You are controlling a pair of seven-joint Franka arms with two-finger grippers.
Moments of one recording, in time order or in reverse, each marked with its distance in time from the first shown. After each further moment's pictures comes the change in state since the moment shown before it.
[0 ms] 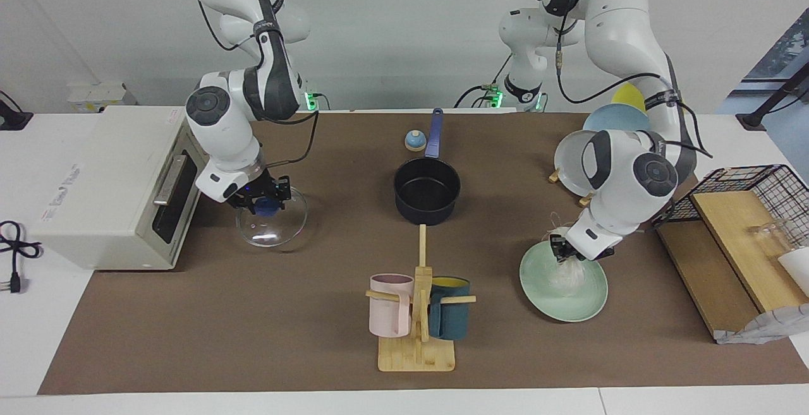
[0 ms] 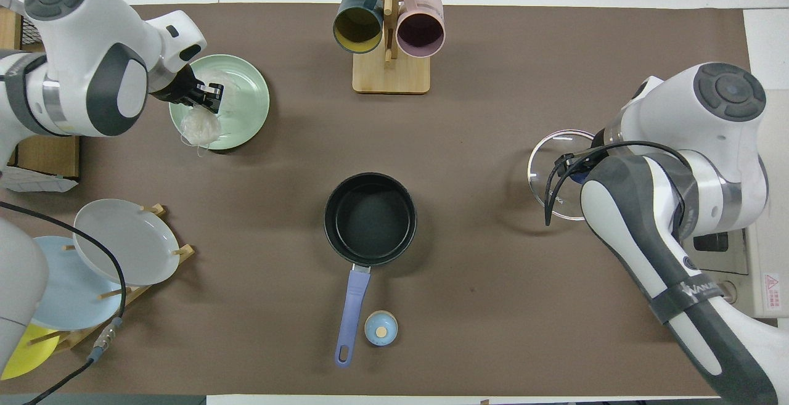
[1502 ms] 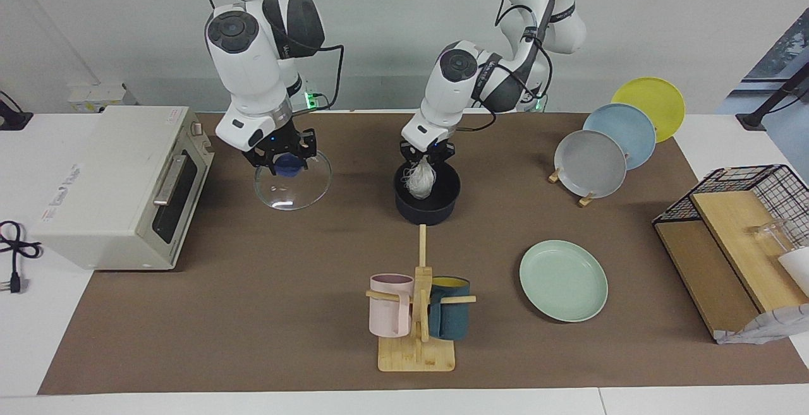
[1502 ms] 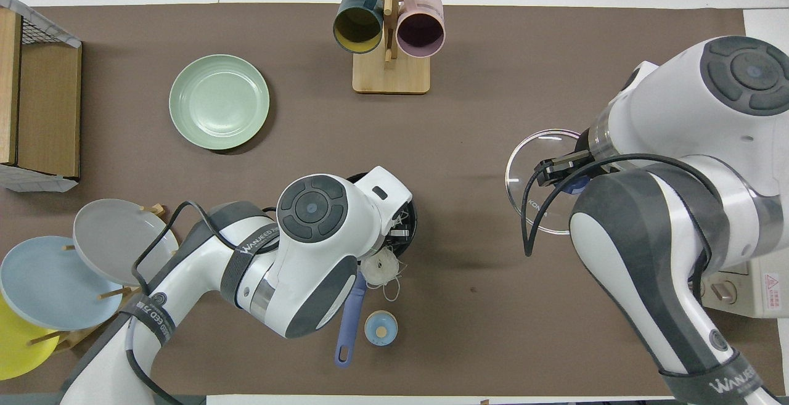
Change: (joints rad) left arm -0.527 -0.365 -0.026 -0.593 -0.164 0.302 -0.632; right arm 0.037 -0.095 0.091 0.123 0.000 -0.210 0.109
